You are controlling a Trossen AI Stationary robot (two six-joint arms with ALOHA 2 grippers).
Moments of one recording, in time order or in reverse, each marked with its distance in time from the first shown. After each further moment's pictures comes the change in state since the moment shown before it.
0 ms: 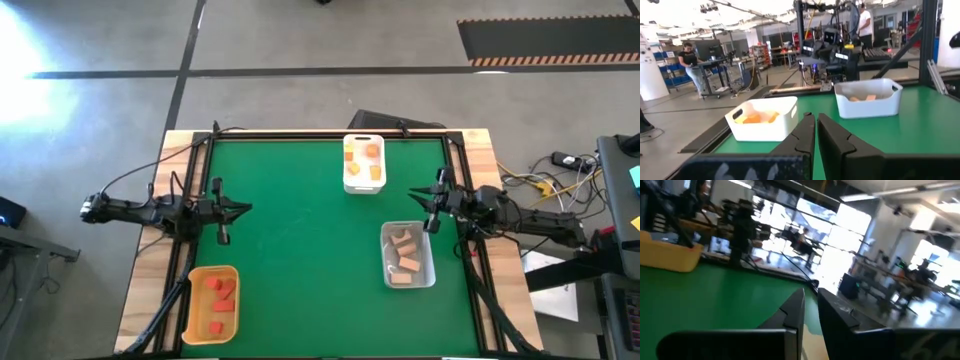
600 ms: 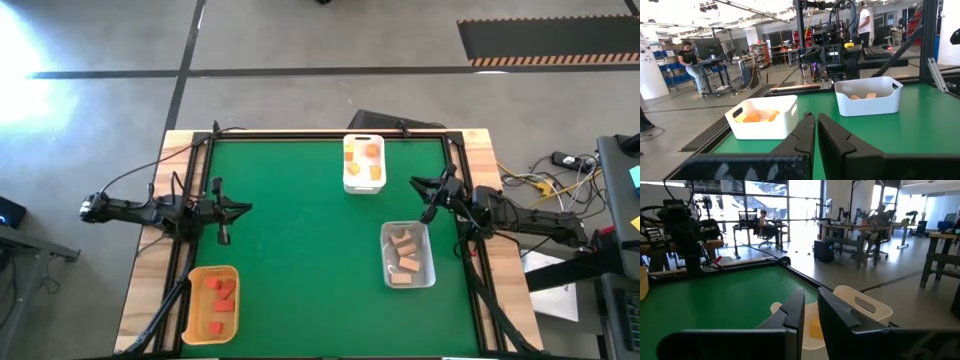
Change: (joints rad) left arm 0.000 0.013 -0.002 0.001 -0.002 0.001; right arm 0.000 0.024 0.000 -0.069 0.283 0.319
